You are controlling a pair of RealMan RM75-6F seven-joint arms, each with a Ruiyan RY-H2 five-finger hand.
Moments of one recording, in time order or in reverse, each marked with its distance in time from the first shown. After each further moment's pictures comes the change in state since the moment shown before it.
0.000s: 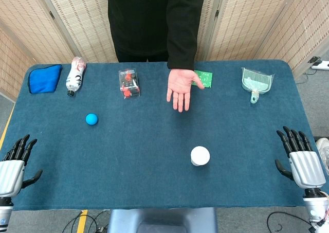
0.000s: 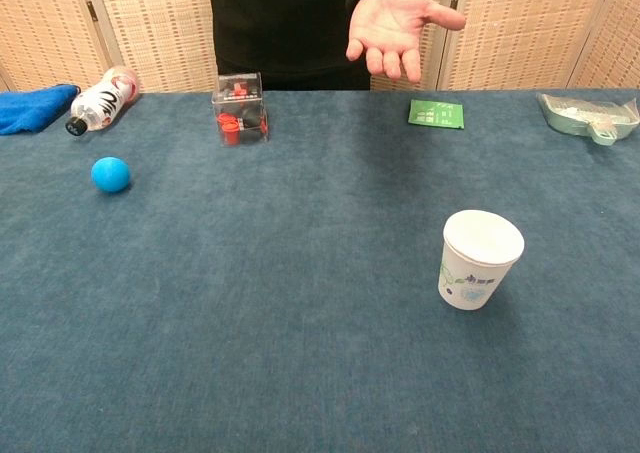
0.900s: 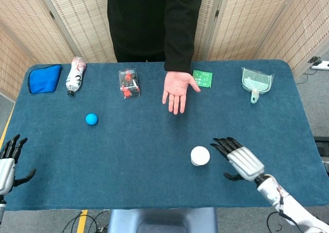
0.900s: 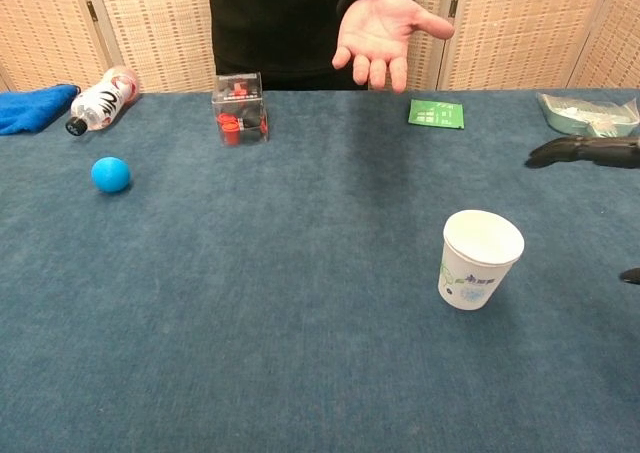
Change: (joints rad) left arm 0.001 0.049 -0.017 -0.020 -0.086 -0.051 -0.108; right arm 0.339 0.059 -0.021 -0.238 -0.067 -0.520 0.039
